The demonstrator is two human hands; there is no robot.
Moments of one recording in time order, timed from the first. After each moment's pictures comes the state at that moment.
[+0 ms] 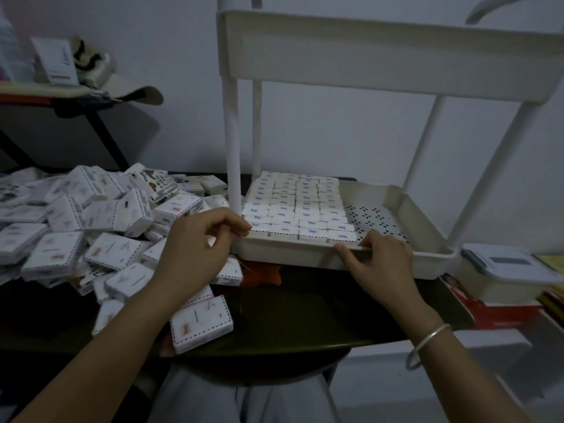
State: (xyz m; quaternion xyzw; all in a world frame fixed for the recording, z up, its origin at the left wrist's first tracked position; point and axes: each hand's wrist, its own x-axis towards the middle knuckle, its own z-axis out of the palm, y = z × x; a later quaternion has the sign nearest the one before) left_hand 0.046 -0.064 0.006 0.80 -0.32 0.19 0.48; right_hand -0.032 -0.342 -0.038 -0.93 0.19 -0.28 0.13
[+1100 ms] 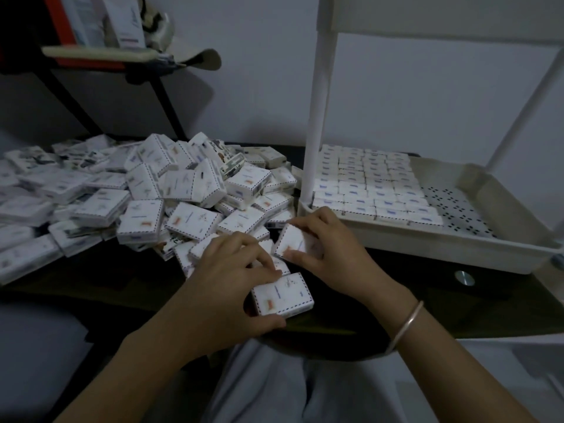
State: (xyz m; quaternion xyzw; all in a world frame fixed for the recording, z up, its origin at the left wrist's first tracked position) left_hand 0.016 0.027 -0.027 0.89 -0.43 0.10 0.14; right_hand 0.018 -0.190 -0.033 -0.94 -0.11 -0.15 0.28
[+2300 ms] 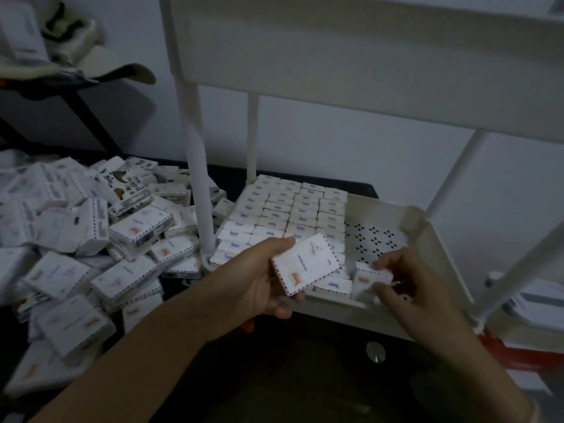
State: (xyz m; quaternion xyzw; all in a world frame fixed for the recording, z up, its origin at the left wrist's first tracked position) left_hand 0.045 -0.168 0.045 0.57 -0.08 -0.40 0.71; right_hand -0.035 -0.397 0.009 -0.90 0.07 -0.15 0.40
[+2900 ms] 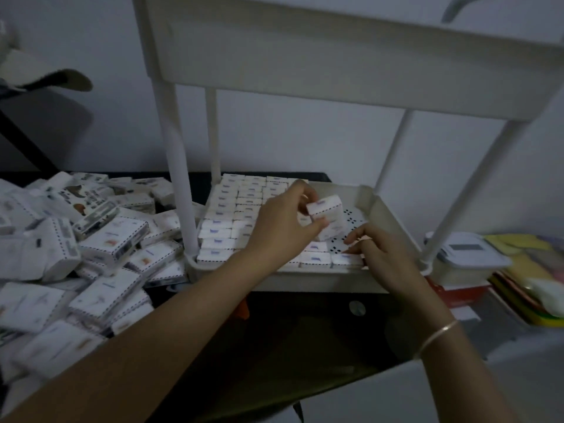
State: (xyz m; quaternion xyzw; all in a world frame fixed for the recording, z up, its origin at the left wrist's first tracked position) left_hand 0.078 -0.226 0.035 0.79 -0.38 0.04 0.48; right_hand -0.027 -0.384 0.006 -0.88 0.22 -0.20 0.37
